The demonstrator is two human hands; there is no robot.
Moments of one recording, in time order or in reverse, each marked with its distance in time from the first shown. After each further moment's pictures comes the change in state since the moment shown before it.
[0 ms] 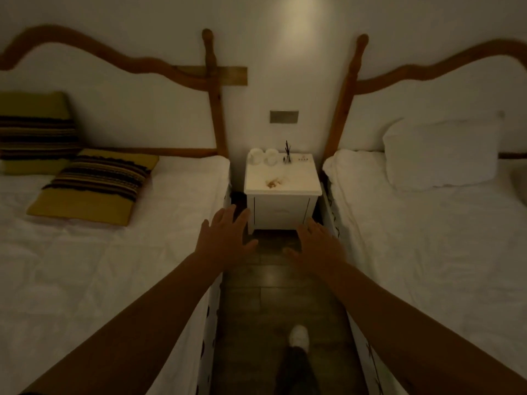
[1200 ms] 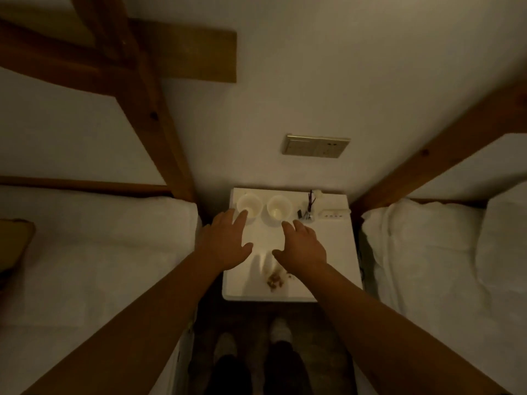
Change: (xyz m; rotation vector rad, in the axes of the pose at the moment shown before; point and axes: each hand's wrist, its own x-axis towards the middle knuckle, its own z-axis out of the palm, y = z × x) left_hand 0.745 -0.157 0.189 -0.140 -0.287 -0.001; right_hand 0.755 0.038 0.096 0.079 -0.322 0.139
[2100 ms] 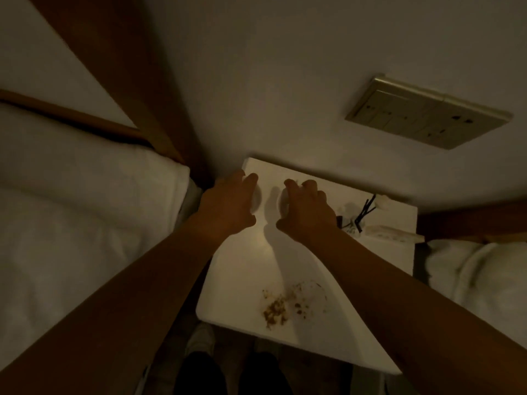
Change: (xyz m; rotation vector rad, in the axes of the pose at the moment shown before) left_hand 0.162 -0.050 0.118 -0.078 -0.049 -0.213; right_hand 0.225 0.009 0.095 -0.083 -0.052 -0.213
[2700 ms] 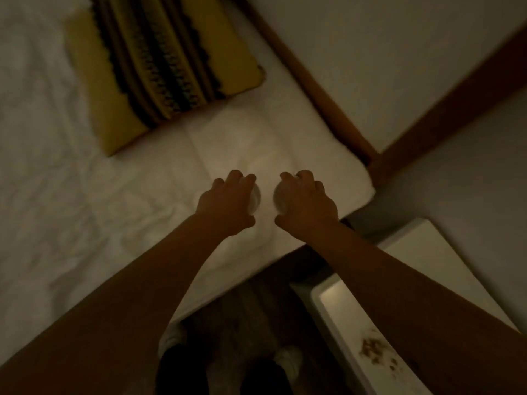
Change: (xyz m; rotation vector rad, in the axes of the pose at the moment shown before) left_hand -0.300 -0.212 0.004 -0.262 0.272 -0.706; right_hand -0.121 -0.311 0.049 -0.228 -0.080 -0.853
